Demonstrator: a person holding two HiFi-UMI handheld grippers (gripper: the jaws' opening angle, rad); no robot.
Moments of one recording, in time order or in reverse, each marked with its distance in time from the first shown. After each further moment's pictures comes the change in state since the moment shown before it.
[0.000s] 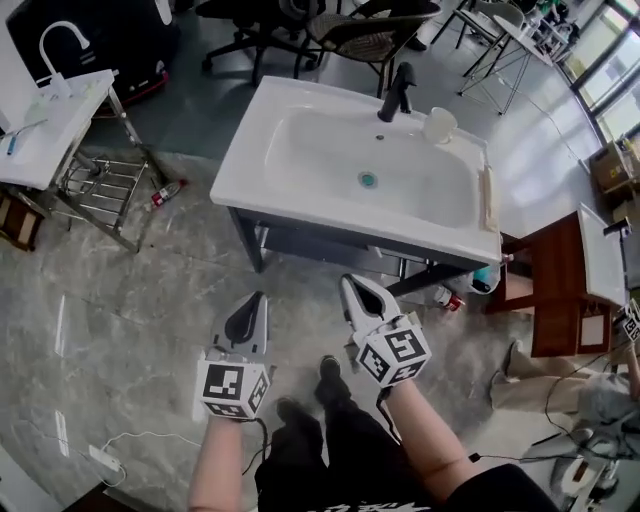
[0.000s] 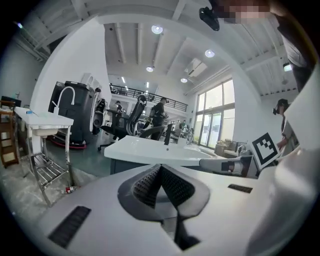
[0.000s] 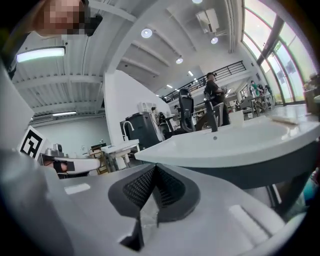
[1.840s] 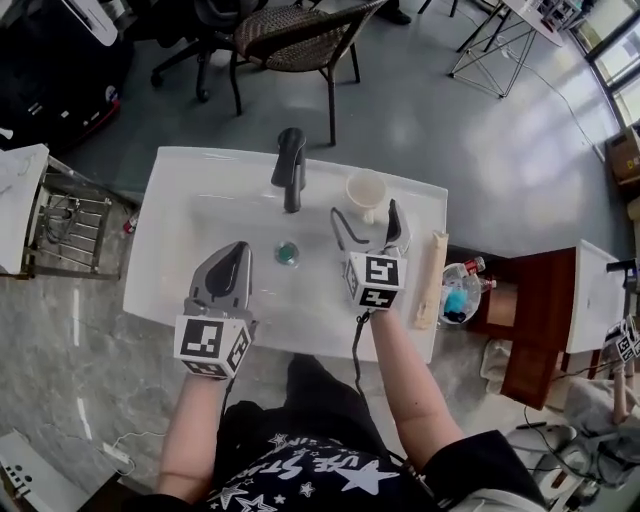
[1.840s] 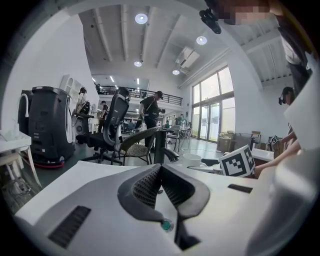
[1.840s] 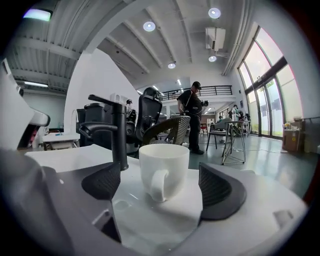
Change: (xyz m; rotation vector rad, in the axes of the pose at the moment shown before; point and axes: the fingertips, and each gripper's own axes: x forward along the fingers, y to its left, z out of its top) left arm 0.351 -0.098 0.152 0.129 0.034 -0.022; right arm 0.144 -0.406 0.170 -0.171 -0.022 -0.359
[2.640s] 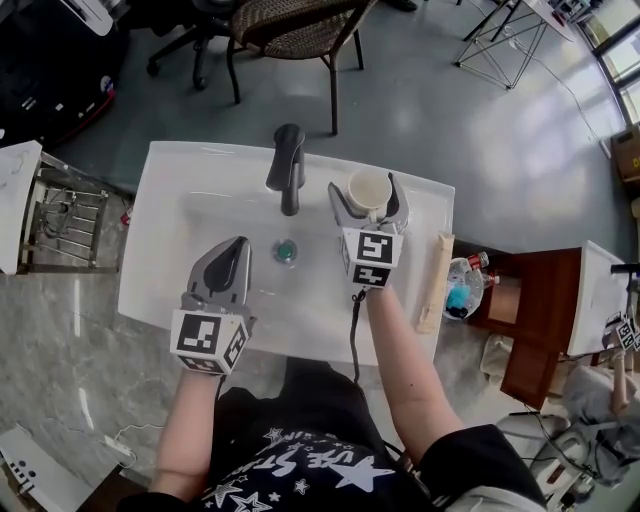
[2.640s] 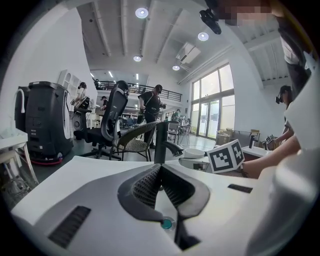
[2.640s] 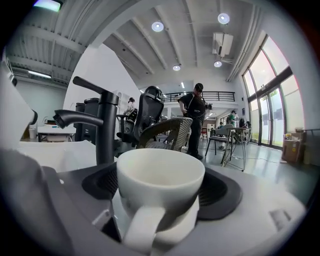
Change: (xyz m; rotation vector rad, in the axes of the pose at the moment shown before) left arm 0.022 0.004 -0.015 -0.009 0.049 -0.011; right arm 0.048 -0.008 0.009 -0.079 -0.019 -0.019
